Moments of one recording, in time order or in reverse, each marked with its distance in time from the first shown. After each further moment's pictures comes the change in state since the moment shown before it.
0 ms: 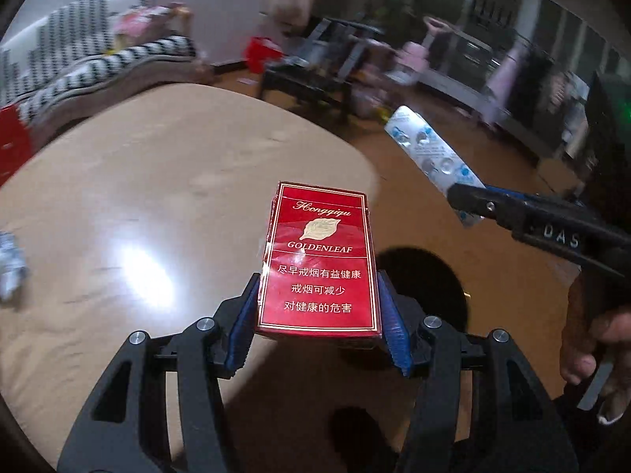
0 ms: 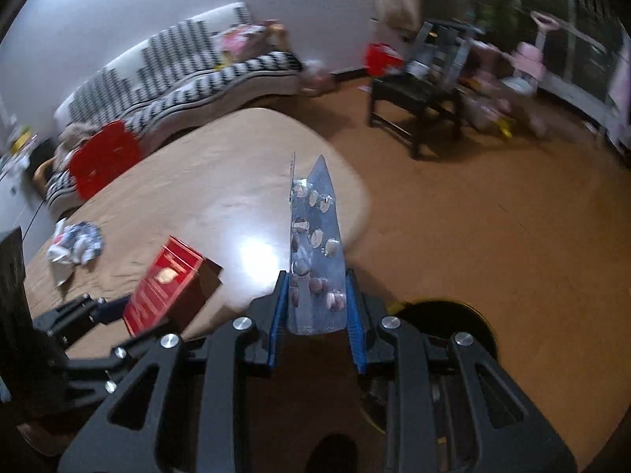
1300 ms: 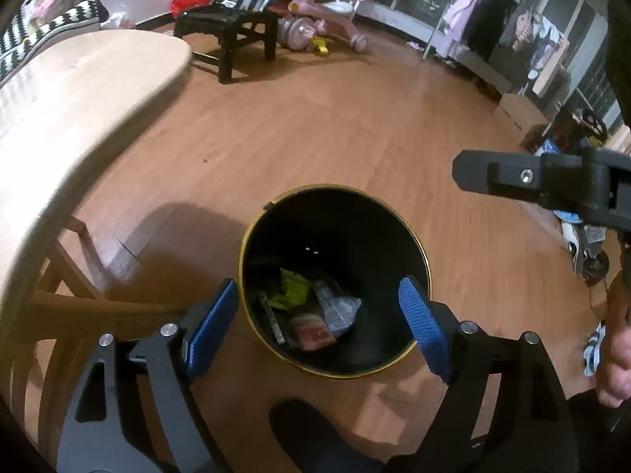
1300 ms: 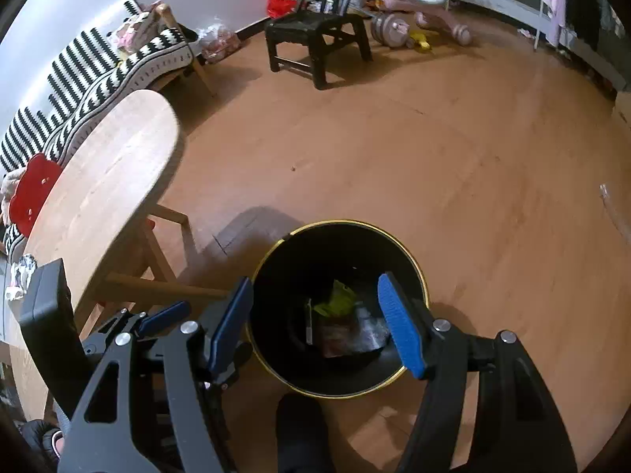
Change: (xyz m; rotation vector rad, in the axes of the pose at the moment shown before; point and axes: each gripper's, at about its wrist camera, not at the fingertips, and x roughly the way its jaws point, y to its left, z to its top) left arm 0.136 -0.097 -0.011 0.093 0.200 -0.141; right arm 0.019 -0.100 -0.033 0.221 0.169 -0.120
